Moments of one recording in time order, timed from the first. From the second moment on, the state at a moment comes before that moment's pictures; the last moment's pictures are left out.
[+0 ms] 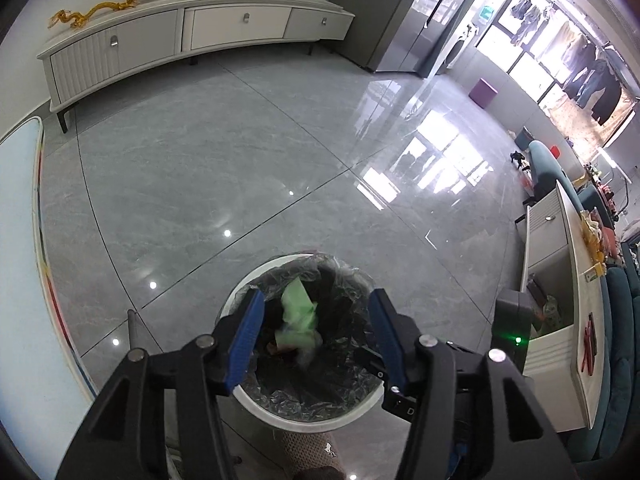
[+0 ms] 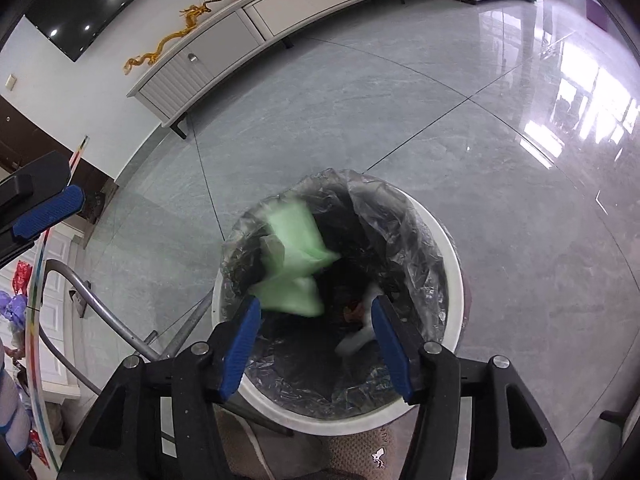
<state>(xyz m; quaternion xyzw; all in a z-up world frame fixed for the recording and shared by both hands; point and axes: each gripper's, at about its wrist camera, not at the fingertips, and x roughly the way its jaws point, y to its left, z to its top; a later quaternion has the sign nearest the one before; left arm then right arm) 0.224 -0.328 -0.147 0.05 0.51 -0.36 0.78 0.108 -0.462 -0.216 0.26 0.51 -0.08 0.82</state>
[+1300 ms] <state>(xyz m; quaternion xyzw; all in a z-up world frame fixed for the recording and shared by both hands) 0.067 0.126 -0.004 -0.02 0.30 -0.10 0.95 0.028 -0.274 0.038 0.10 0.30 0.04 0.95</state>
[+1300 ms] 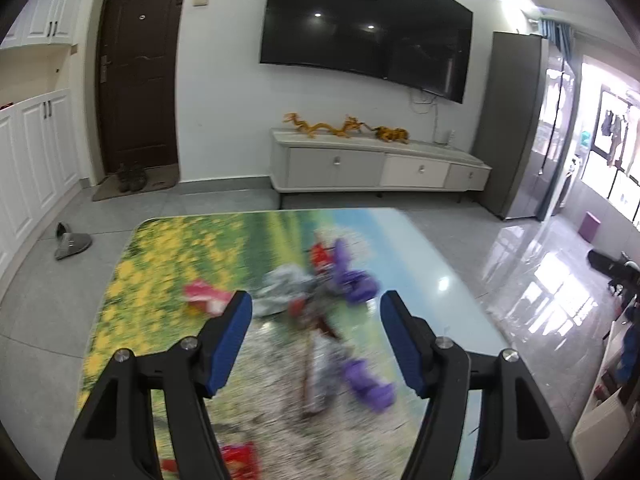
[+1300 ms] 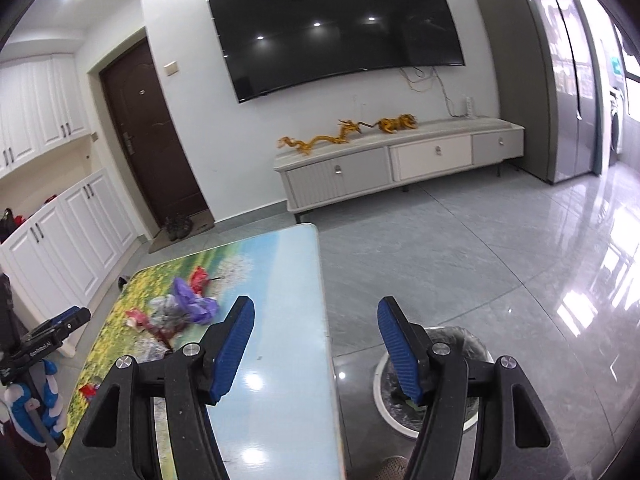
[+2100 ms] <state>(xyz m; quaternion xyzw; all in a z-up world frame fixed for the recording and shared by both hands) 0.017 0.214 -0.093 -0.06 0.39 -0.15 0.91 0.068 -0.082 -0.015 0.00 0.41 0.19 0.89</state>
